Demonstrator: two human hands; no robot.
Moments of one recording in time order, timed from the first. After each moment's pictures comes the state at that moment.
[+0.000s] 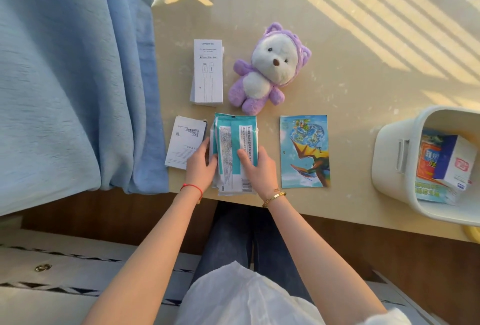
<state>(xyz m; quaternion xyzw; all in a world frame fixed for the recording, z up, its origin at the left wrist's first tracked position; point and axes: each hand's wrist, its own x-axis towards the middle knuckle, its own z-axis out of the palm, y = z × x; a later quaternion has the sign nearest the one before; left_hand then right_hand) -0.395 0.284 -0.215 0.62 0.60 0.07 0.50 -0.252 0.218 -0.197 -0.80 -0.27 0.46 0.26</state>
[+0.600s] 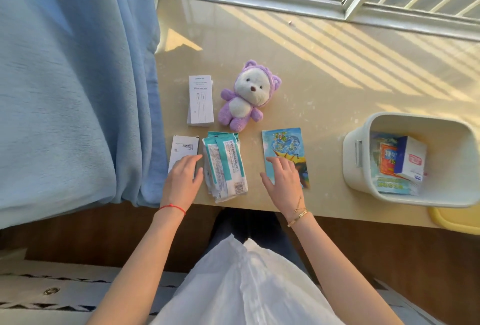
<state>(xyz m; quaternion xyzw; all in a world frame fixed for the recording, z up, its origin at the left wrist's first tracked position) -0.426 0.275 -0.115 0.80 0.52 0.04 0.29 -0.203 0.156 -0.108 -0.84 -0.49 0.21 0.12</state>
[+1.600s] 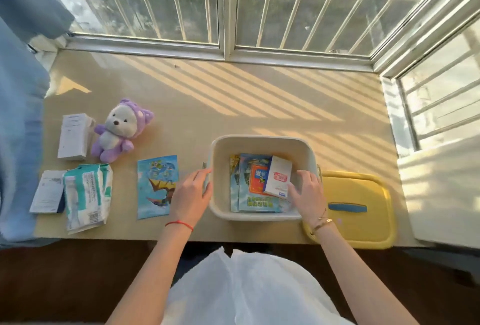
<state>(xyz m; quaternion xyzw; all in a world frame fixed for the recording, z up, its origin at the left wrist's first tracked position) -0.027 0.072 -0.043 0.84 0.46 0.11 0.27 0.227 -0.080 -0.068 -0.90 -0.36 0.19 0.16</state>
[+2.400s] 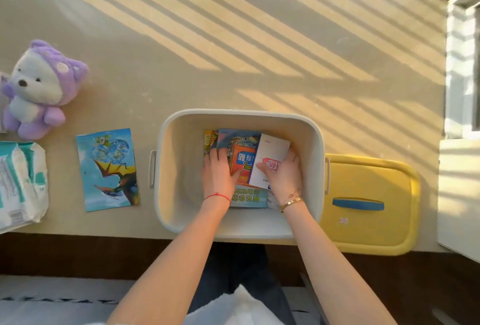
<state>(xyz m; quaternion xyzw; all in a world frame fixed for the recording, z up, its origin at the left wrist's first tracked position) 0.136 0.051 -0.228 0.77 0.57 -0.07 0.28 0.277 -0.024 -0.219 -0.91 -0.21 0.34 0.14</state>
